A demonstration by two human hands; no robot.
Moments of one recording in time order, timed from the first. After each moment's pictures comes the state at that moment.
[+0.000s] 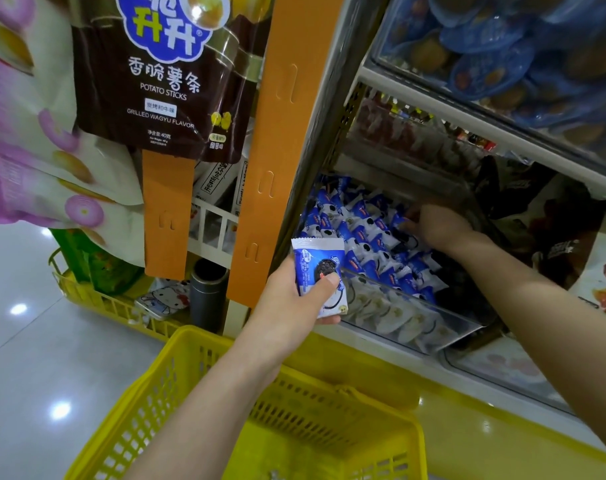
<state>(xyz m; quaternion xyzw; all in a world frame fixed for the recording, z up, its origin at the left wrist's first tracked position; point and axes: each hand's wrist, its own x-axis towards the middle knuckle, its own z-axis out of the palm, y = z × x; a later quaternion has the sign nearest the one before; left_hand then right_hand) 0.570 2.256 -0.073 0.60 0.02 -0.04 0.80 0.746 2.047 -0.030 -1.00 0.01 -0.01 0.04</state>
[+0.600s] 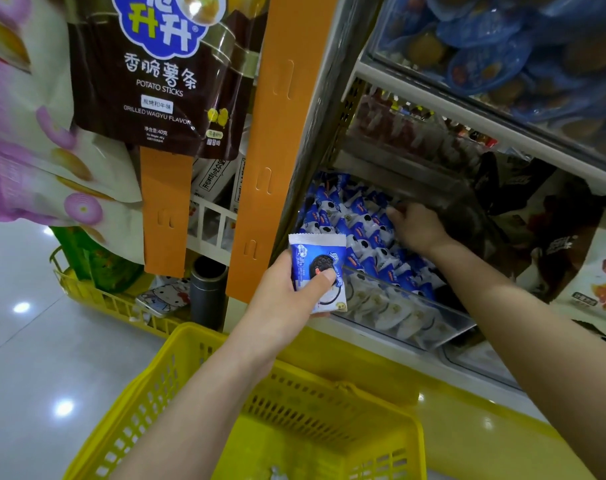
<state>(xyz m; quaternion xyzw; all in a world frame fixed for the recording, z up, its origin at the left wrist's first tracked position) 0.572 2.259 -0.077 0.63 0.02 -0.02 0.78 0.736 2.071 -0.044 -0.98 0.04 -0.03 0.20</state>
